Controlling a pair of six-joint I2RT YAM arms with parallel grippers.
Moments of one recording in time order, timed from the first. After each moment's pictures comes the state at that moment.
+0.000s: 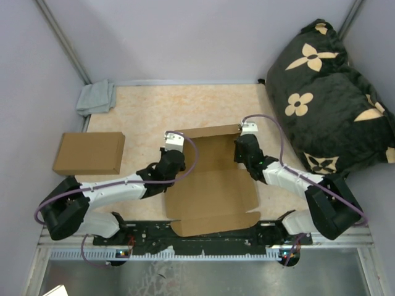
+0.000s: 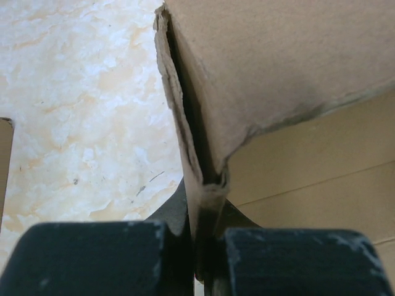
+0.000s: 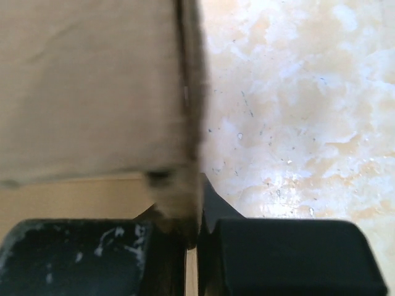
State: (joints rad) left arm -0.94 1.33 0.61 0.25 -0.79 -0.22; right arm 0.55 1.34 0.61 0.11 0.29 0.37
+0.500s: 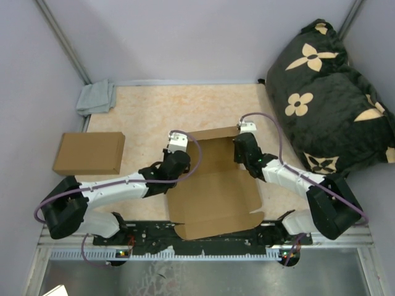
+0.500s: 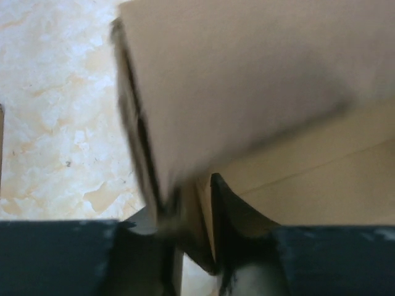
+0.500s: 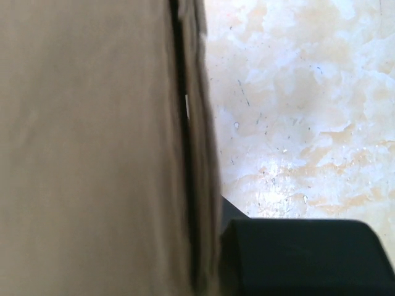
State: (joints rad) left arm -0.99 1.35 0.69 0.08 -0.82 -0.30; right arm 0.58 1.33 0.64 0.02 0.35 0.37
